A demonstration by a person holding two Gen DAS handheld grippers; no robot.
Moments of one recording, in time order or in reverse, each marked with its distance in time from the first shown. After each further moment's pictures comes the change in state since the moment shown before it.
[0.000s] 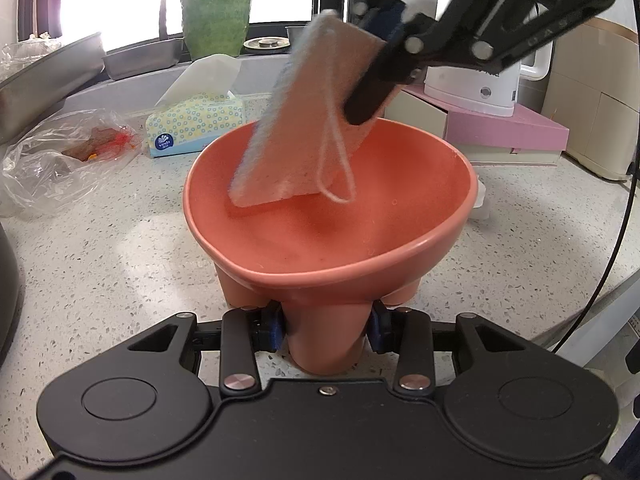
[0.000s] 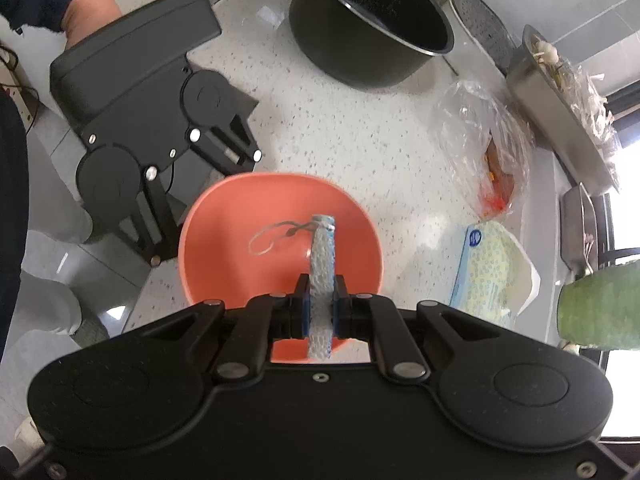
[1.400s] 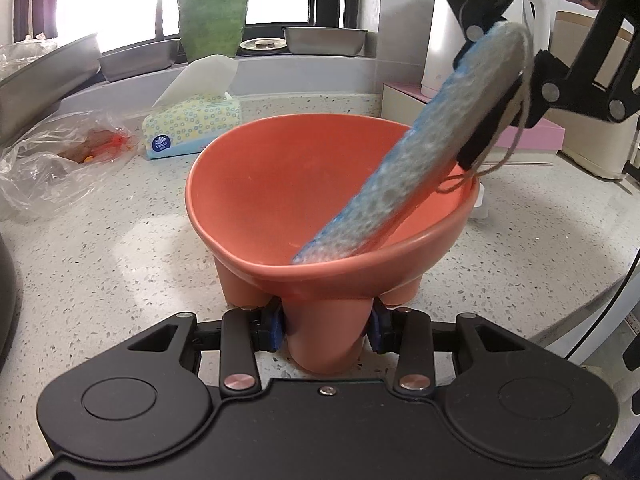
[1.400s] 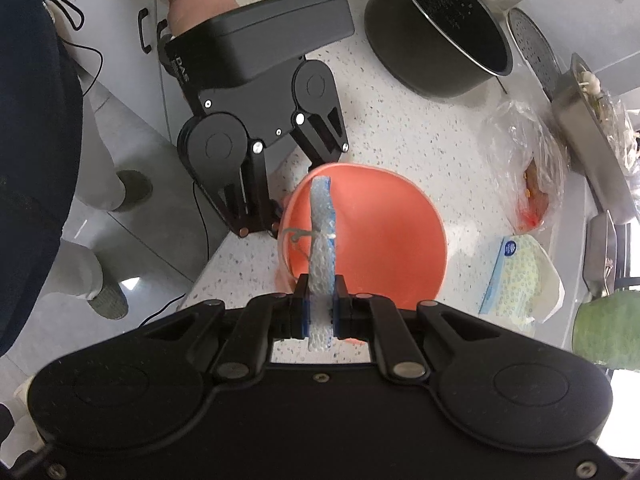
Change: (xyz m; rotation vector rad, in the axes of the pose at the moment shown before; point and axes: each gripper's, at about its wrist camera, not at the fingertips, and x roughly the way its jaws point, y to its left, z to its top) left arm 0.006 0.008 0.002 0.008 -0.003 -0.016; right arm -0.018 0.047 0.008 -0.117 0.011 0.053
